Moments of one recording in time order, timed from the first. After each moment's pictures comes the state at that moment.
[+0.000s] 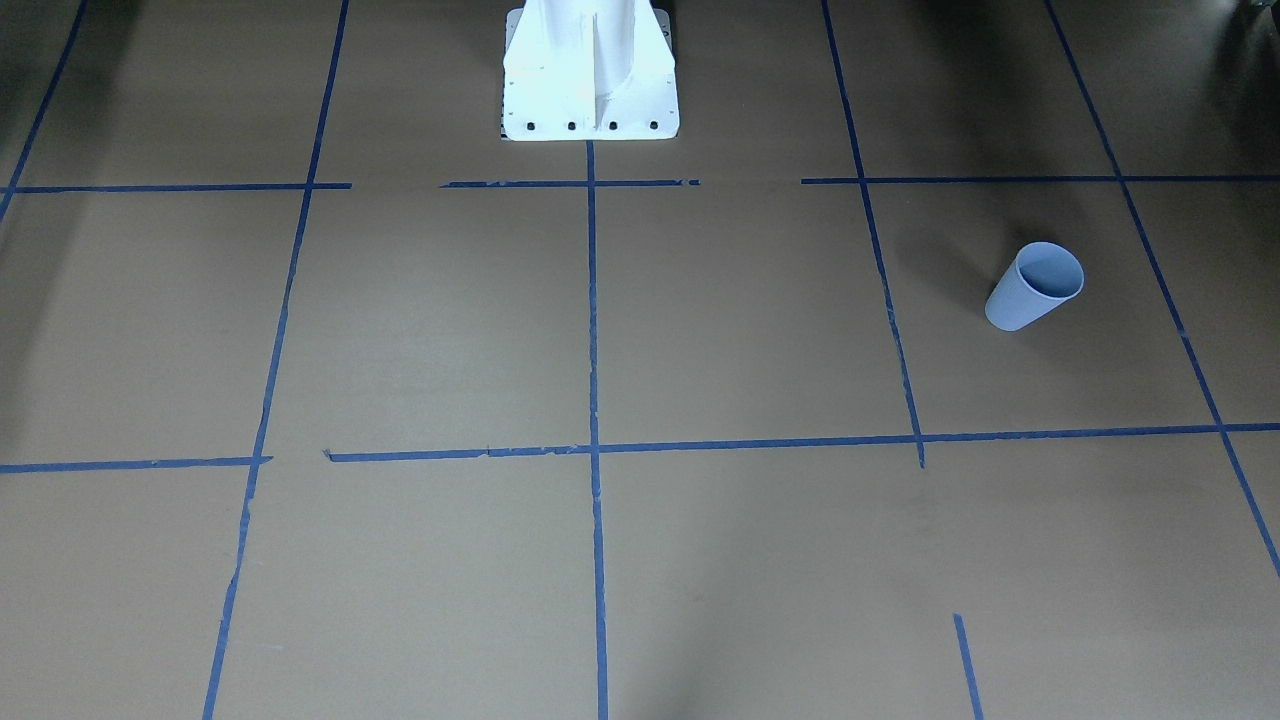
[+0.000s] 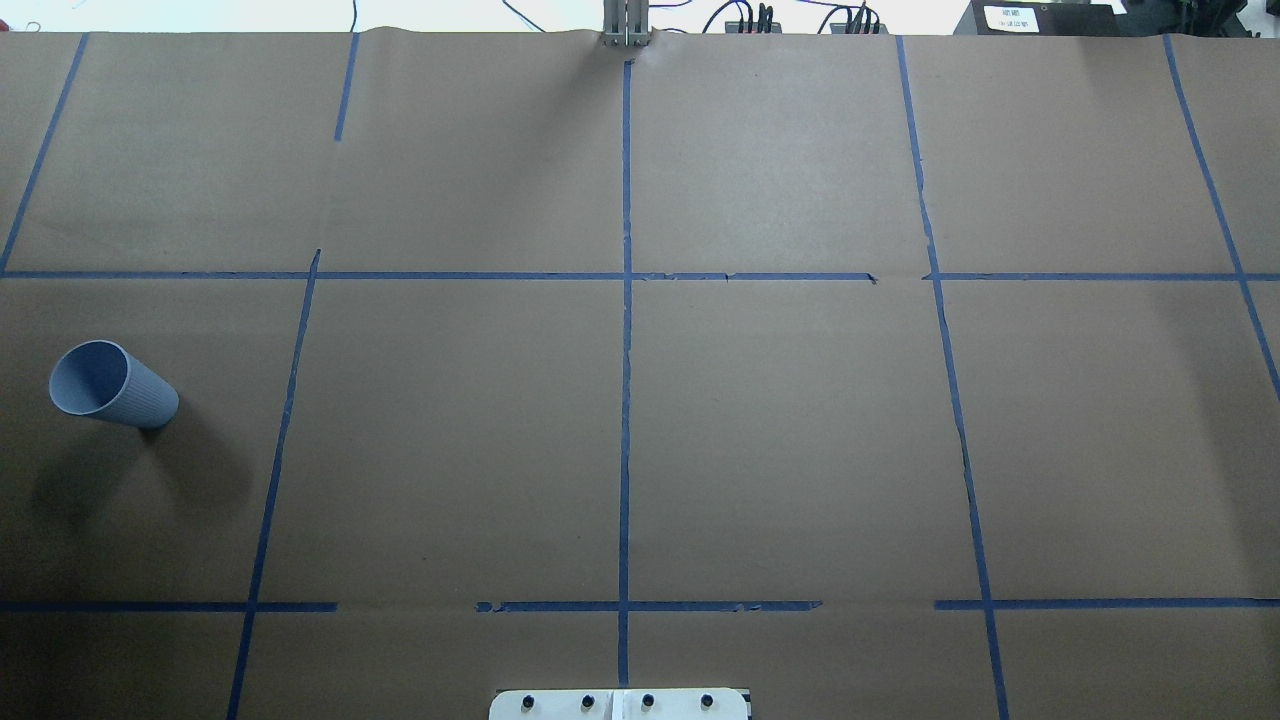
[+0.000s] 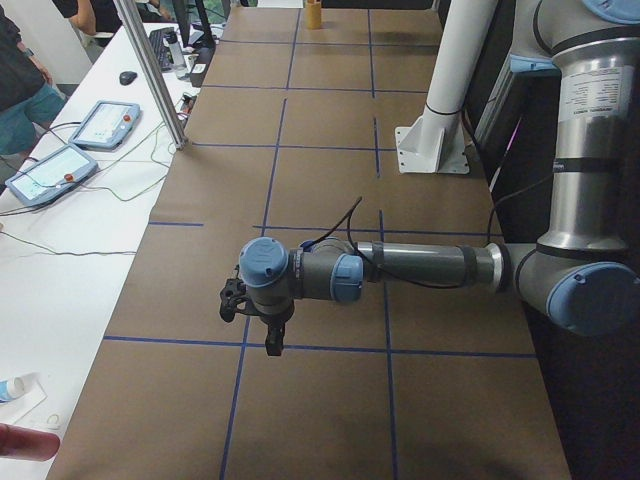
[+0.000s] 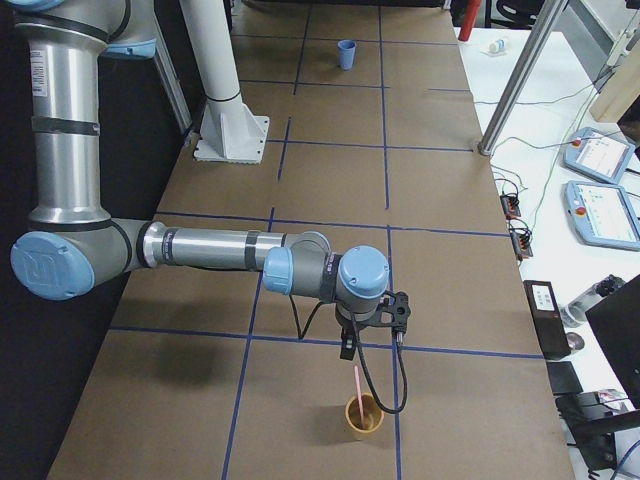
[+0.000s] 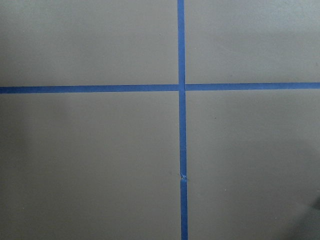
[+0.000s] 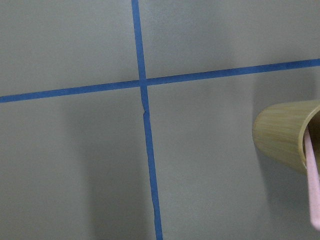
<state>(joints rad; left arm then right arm) -1.56 -1.54 -1.64 -1.59 -2.39 -0.01 1.63 -1.62 1.63 -1.64 2.39 0.03</state>
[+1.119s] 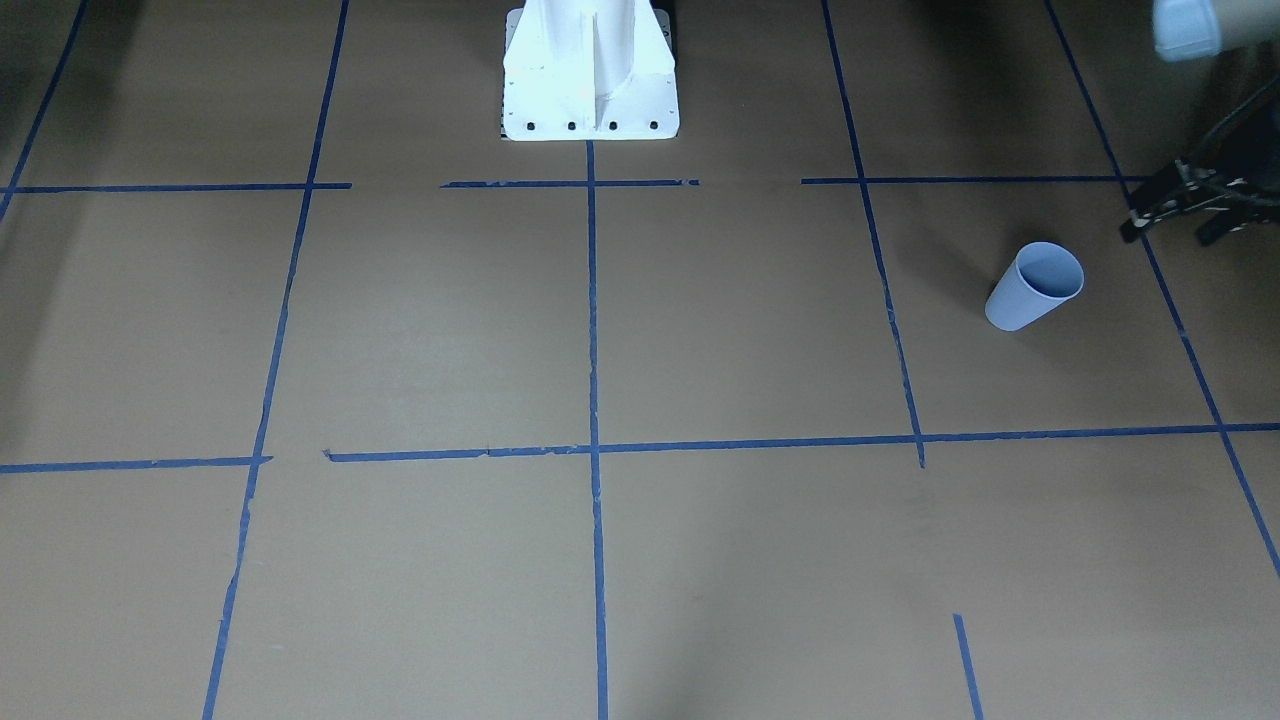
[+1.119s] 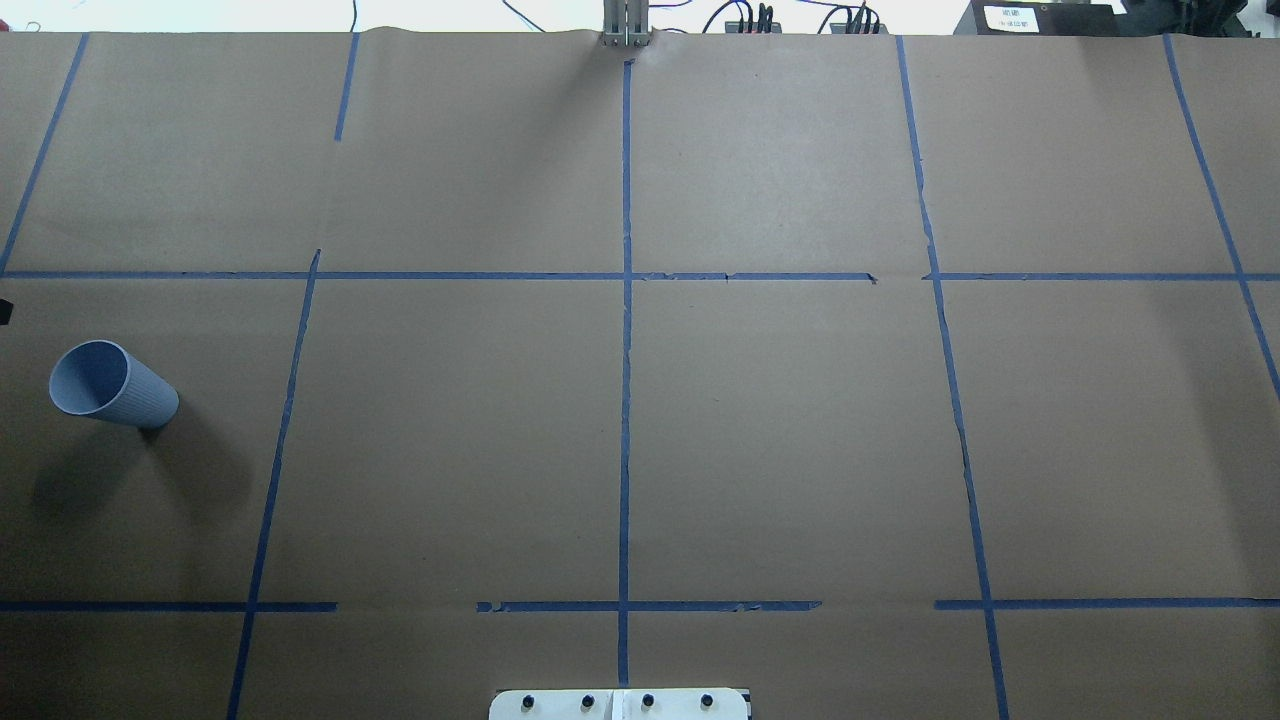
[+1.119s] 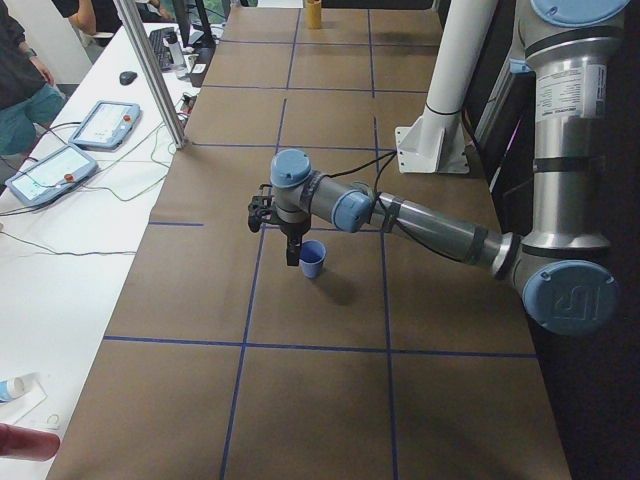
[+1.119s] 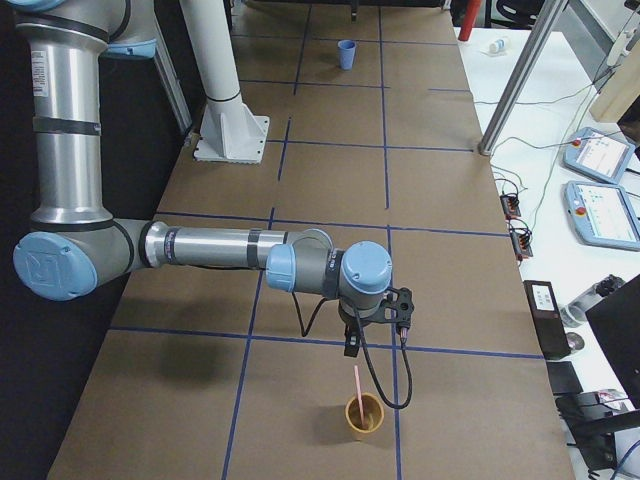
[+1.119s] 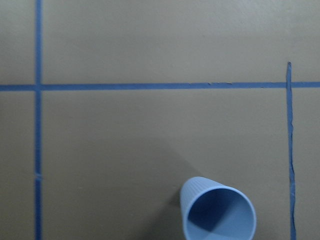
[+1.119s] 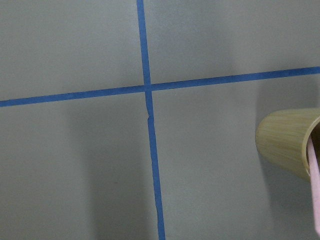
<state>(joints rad) -1.20 -1.48 -1.95 -1.74 -2.33 -0.57 1.63 -1.61 1.63 -1.64 2.40 0.03</state>
